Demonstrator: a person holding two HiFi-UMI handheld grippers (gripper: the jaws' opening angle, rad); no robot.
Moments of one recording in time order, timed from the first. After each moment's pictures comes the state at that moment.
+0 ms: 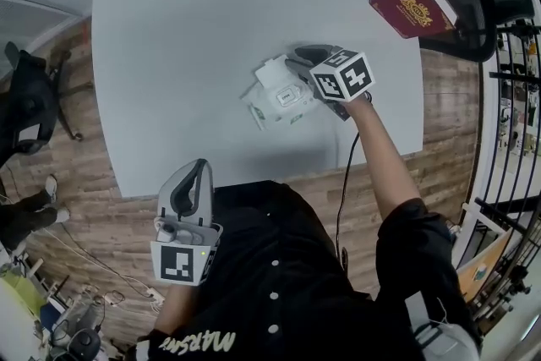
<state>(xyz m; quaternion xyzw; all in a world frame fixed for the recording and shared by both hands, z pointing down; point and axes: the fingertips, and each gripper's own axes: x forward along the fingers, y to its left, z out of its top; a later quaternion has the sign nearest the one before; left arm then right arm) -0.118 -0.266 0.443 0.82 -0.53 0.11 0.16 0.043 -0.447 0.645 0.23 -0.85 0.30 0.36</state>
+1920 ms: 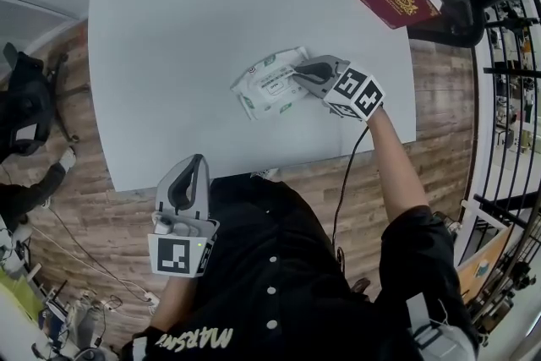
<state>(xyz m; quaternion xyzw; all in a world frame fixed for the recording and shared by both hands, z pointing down) -0.106 -0.242 0.449 0.82 -0.53 0.12 0.17 0.072 -0.381 0.617 0.12 -0.91 0.15 0.37</state>
